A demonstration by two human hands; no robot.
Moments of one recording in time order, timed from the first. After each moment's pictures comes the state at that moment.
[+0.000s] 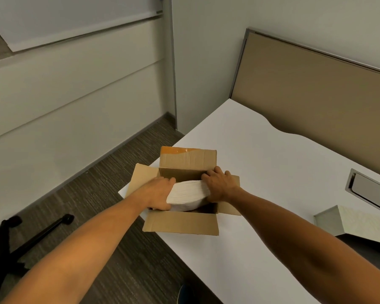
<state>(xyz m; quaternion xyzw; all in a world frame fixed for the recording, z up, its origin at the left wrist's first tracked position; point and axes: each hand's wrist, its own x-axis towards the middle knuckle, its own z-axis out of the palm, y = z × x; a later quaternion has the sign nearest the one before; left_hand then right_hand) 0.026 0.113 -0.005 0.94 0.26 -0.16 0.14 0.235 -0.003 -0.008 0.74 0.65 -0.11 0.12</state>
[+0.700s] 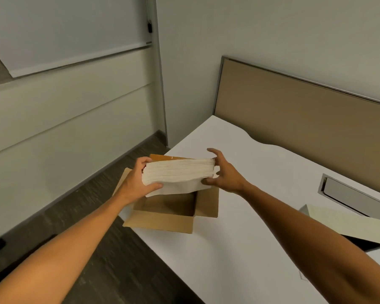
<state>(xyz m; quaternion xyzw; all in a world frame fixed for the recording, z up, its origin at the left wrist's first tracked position) 0.014 0.084 0.061 0.82 0.37 0.20 0.39 0.282 -0.064 0.078 0.71 0.53 -0.28 -0.36</state>
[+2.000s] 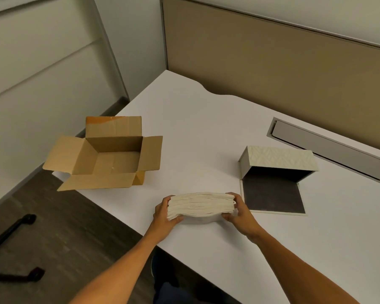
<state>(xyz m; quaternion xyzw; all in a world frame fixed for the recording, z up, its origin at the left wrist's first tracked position) 0.098 -0.197 -0.097 0.71 0.38 0.06 0.59 0.303 -0.389 -0.072 0.76 0.24 -0.41 -0.44</state>
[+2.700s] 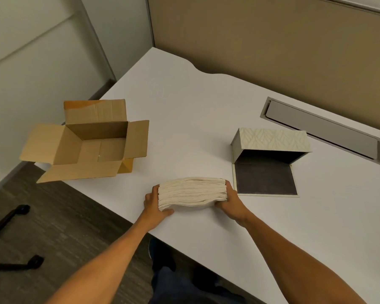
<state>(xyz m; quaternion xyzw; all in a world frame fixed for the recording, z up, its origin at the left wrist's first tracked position) 0.098 -0.200 -0.110 0.75 0.41 -0.02 0.52 0.305 -0.386 -0.093 0.78 0.25 -0.42 -0.39</state>
